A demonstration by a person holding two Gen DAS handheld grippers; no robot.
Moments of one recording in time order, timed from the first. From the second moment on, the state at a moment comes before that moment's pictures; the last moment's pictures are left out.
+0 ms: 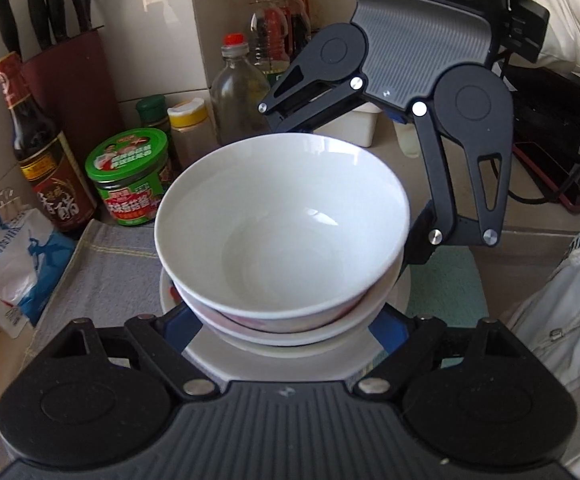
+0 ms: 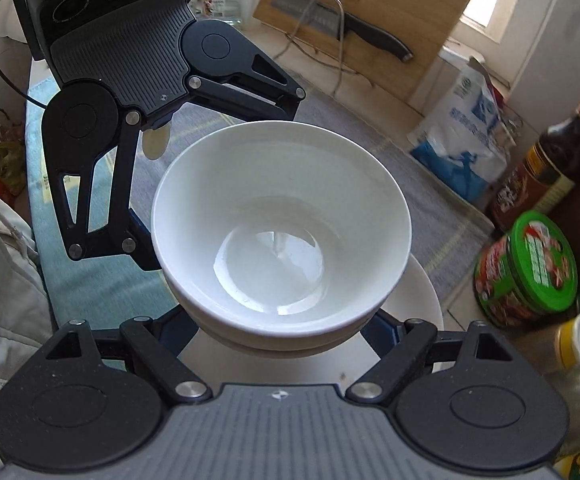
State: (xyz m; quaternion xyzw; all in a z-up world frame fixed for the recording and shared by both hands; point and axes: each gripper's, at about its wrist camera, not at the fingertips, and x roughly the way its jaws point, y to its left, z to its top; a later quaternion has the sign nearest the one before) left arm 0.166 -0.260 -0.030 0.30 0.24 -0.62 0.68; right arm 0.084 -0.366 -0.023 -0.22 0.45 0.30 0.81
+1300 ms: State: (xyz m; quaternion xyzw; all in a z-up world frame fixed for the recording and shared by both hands) left arm 0.172 -0.281 -0.041 0.29 0.26 -0.60 0.70; right arm 0.094 -0.389 -0.031 -0.18 0.46 0.29 0.82
